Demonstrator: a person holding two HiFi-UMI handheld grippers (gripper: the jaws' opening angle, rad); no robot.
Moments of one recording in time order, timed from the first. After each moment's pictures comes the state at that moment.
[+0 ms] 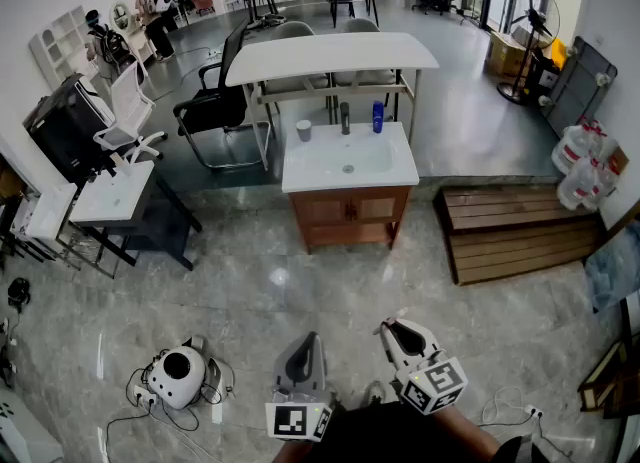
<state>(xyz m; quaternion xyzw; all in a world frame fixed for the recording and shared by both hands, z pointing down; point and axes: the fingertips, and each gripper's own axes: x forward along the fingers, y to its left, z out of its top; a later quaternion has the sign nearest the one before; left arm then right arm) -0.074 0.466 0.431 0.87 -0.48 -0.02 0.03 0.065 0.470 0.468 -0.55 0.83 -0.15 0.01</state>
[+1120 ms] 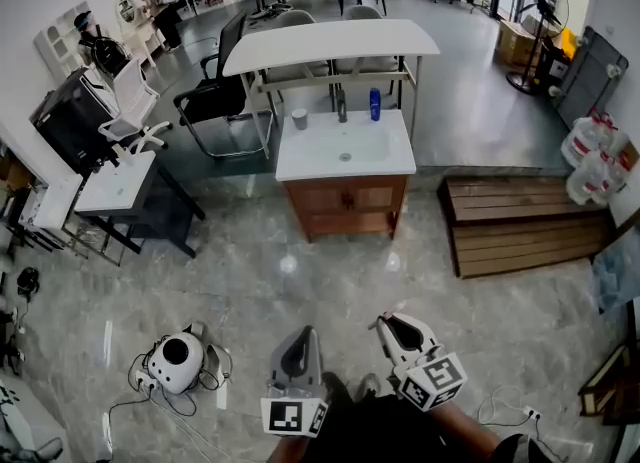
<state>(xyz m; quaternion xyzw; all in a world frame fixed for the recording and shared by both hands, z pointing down) -0.016 0.480 0.436 0.86 -0.50 -0.01 0.03 0.120 0.481 0.478 -0.52 0.84 -0.16 0.02</state>
